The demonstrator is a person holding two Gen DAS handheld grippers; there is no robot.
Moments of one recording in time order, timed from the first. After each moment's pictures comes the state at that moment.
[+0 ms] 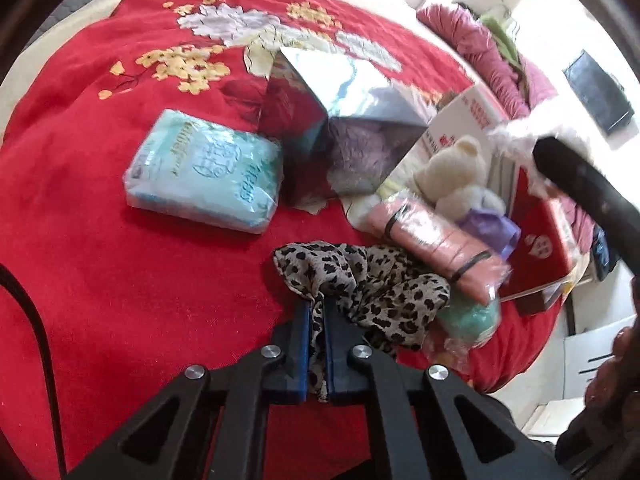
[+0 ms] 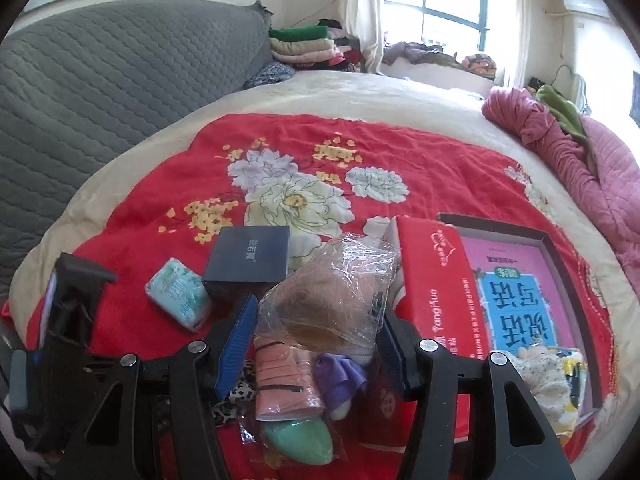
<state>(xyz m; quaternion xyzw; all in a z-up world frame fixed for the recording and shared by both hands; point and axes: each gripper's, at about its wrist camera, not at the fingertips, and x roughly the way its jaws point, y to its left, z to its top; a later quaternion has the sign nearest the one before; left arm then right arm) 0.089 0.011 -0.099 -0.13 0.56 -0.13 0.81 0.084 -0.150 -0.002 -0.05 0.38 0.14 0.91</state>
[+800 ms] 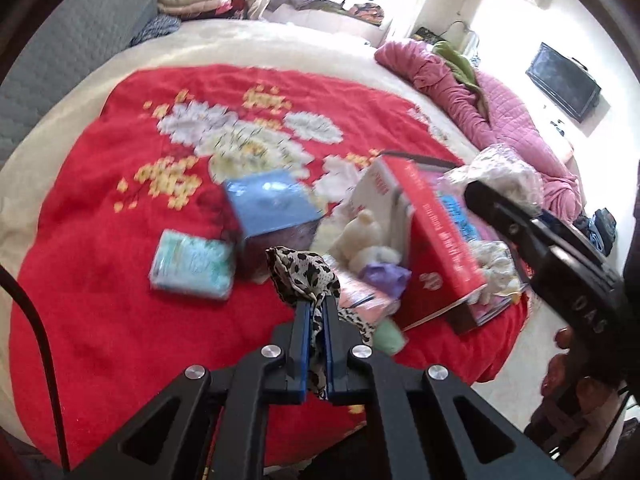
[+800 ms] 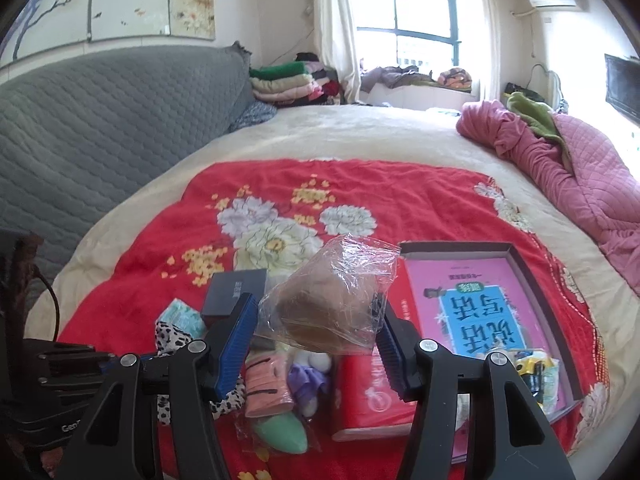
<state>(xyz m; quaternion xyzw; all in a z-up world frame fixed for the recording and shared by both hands) 0.057 -0.017 0.009 -0.08 0.47 -0.15 0.86 0.052 -0.200 0.051 0.00 0.32 0.11 0.94</state>
